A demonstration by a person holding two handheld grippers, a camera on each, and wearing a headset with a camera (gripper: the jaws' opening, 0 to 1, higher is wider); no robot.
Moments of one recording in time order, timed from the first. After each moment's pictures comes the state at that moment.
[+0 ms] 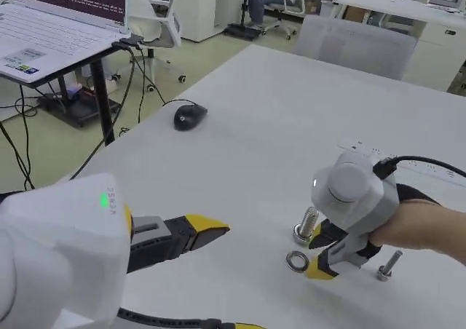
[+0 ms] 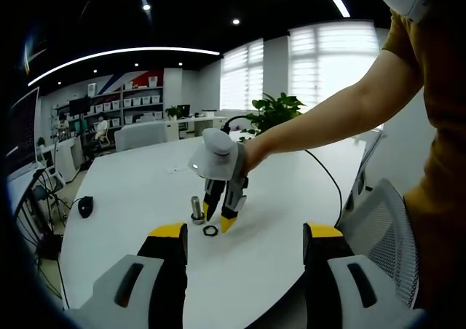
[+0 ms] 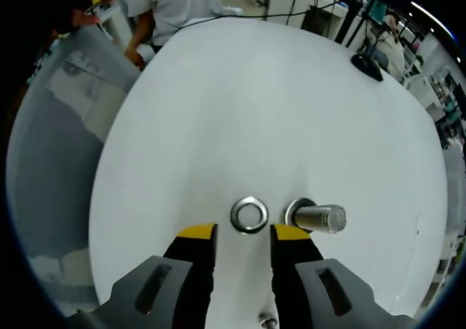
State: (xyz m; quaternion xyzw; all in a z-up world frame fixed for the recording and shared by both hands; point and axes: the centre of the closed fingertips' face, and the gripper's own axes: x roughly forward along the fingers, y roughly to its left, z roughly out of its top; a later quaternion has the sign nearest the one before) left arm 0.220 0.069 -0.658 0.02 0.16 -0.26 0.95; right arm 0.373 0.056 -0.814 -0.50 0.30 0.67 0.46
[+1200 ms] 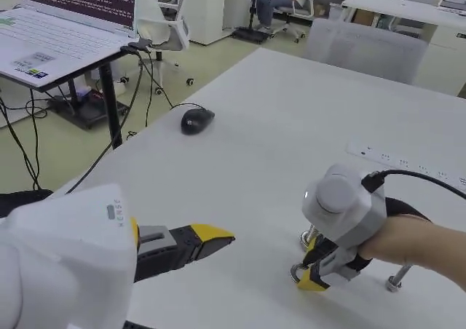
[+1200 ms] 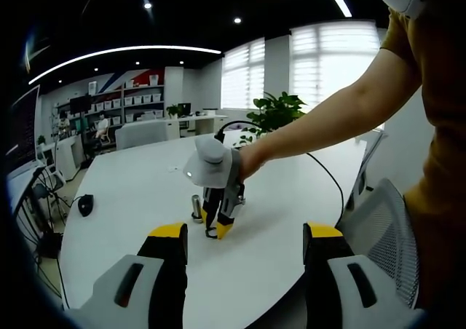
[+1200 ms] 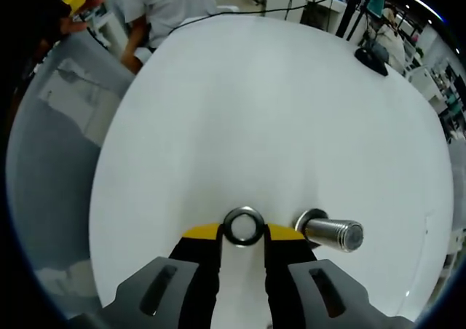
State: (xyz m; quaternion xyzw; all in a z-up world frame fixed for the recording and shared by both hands) left arm 0.222 0.068 -0.659 0.02 0.16 -0.26 0.95; right arm 0.365 0.065 -0.825 -0.49 0.32 0.67 0.46
